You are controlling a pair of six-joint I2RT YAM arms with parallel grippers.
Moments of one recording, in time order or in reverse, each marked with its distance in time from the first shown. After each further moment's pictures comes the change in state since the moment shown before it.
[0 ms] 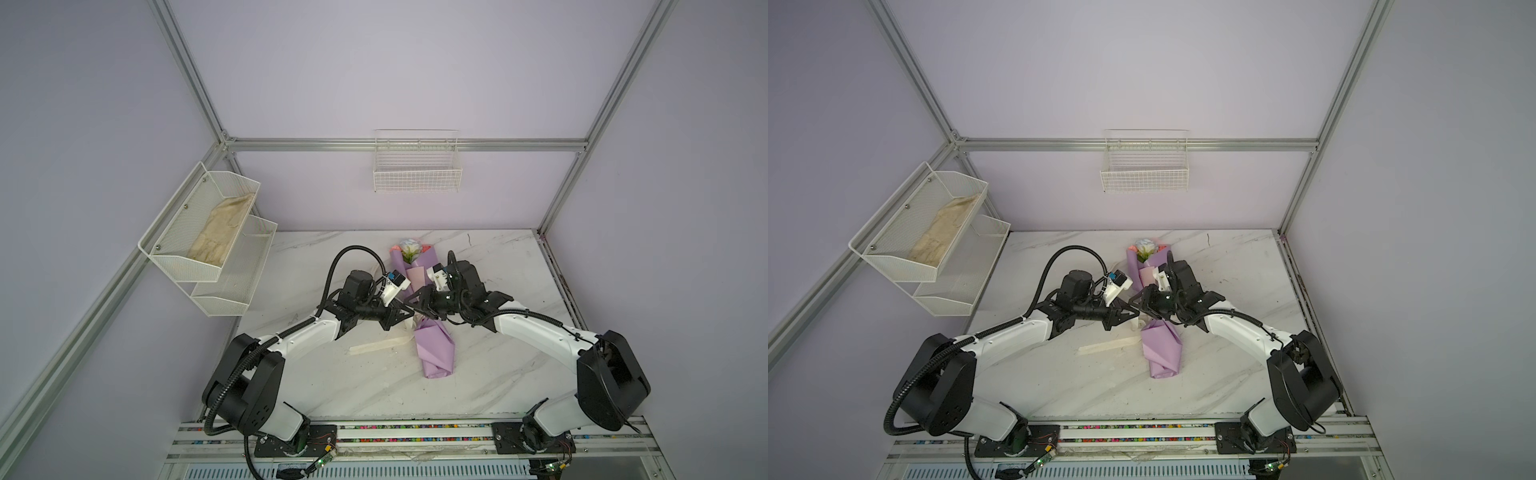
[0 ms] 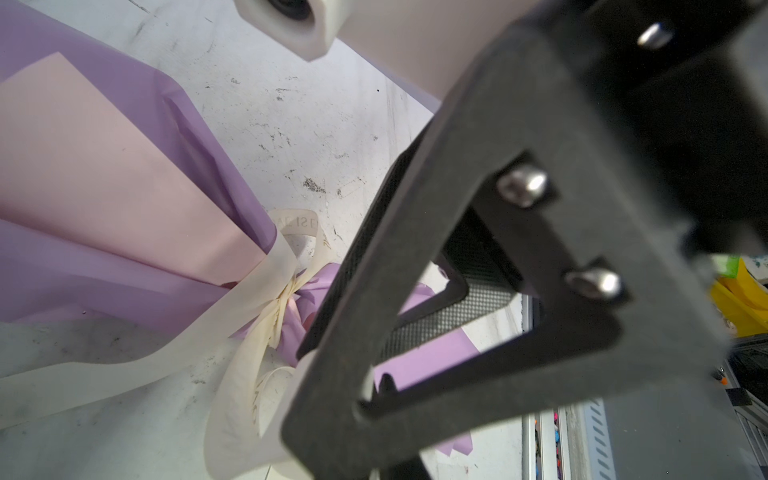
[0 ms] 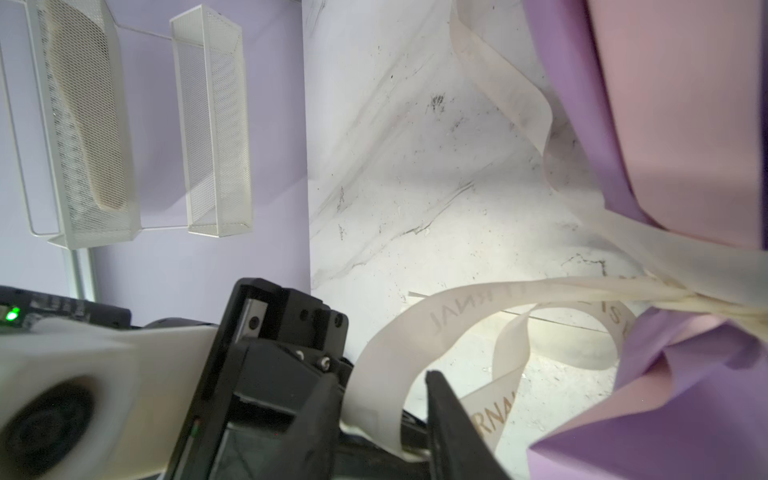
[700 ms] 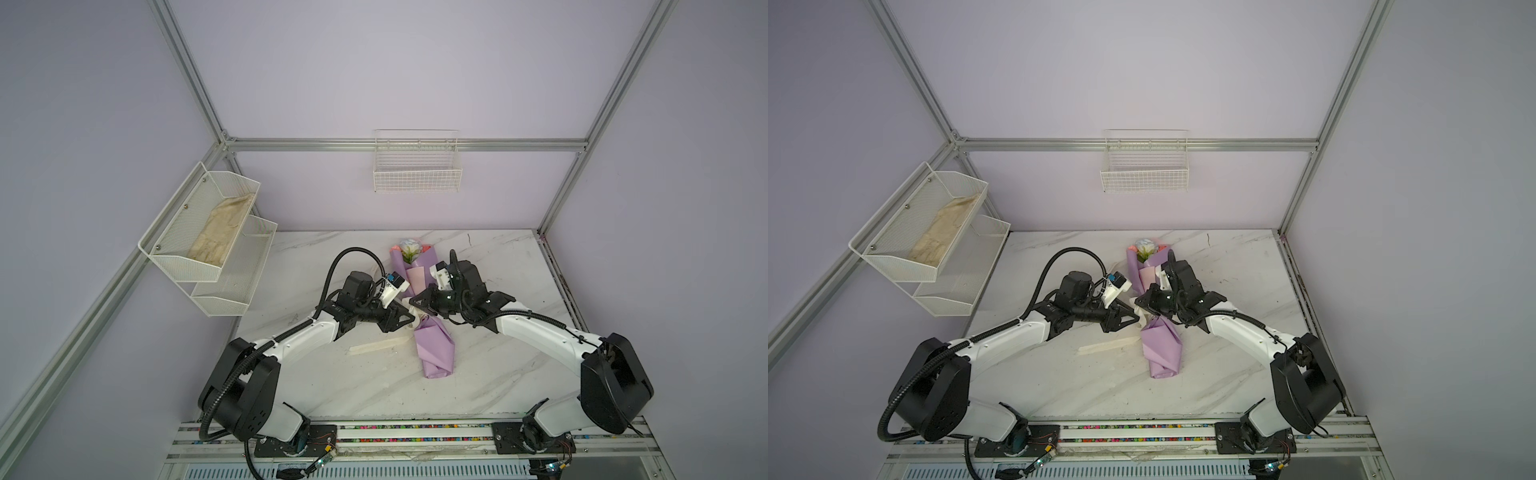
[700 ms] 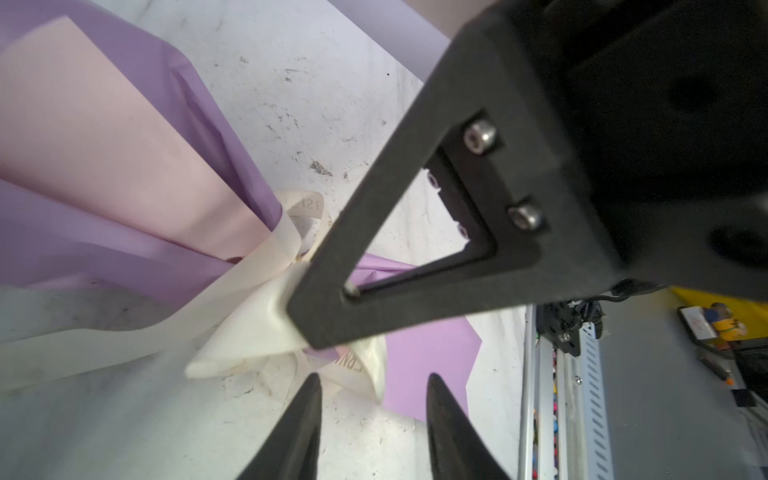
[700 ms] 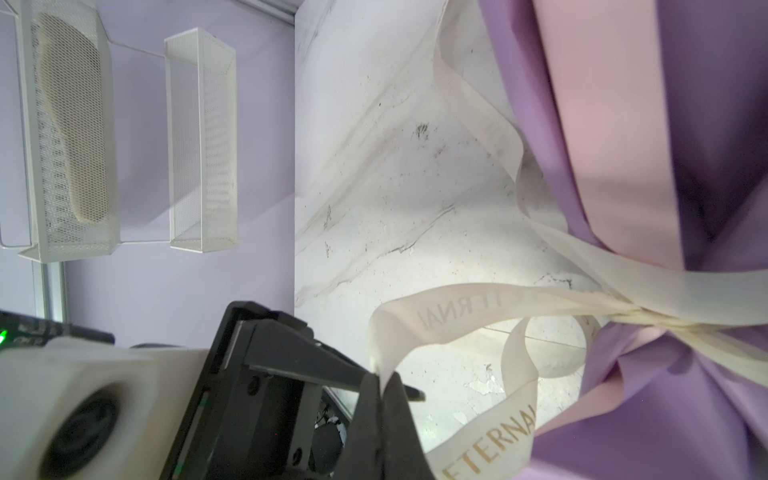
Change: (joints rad) left arm 0.000 -0.069 0.001 -0.092 -0.056 0.015; right arm 0.002 -0.043 -0.016 -0.016 0.111 -0.037
